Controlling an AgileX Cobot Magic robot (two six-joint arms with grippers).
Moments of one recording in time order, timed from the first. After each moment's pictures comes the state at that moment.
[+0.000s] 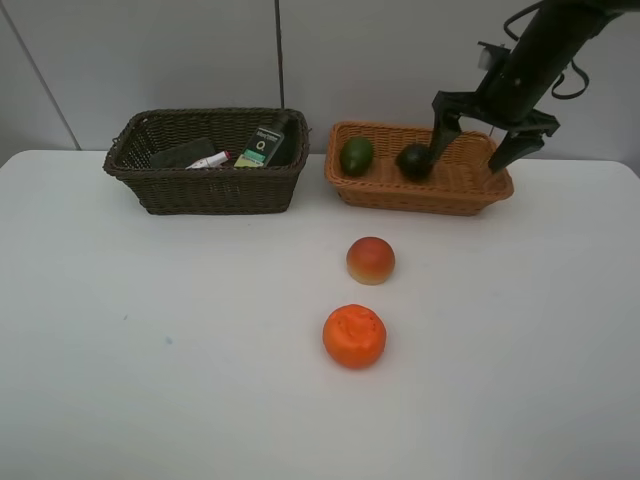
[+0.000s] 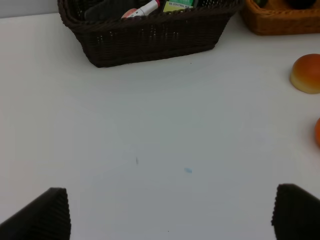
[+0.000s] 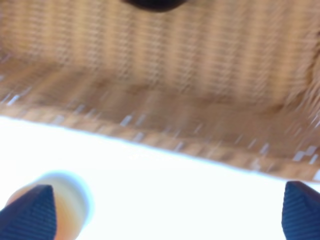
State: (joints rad) left arm -0.11 -0.01 -0.51 -0.17 1.06 0.08; right arm 0.15 2.06 -1.74 0.18 1.19 -0.02
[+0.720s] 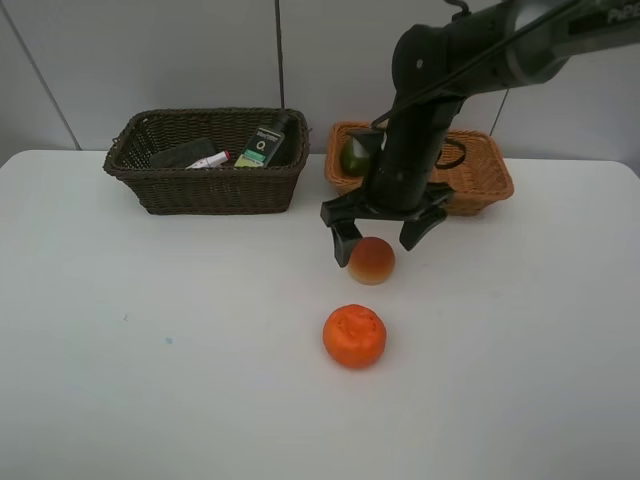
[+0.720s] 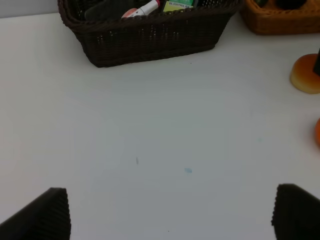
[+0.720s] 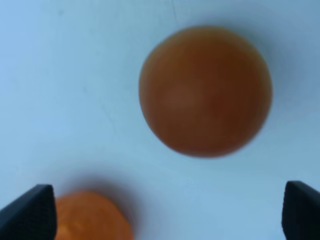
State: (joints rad) left arm -0.11 -0.01 -0.51 -0.17 1.06 0.08; right arm 0.56 2.05 -1.45 0.07 1.00 0.08
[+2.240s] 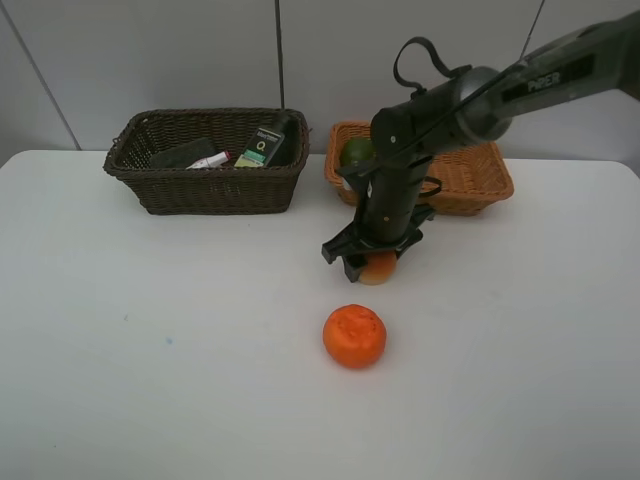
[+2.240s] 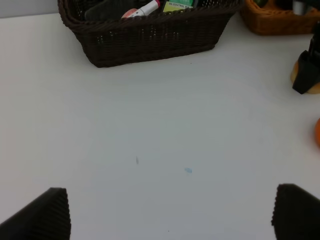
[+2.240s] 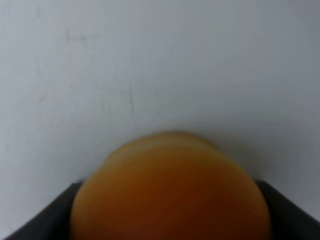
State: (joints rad) left arm -0.11 -0.01 -0.51 -0.17 1.06 0.08; right arm 0.57 2.20 -1.42 -0.10 0.78 0.08
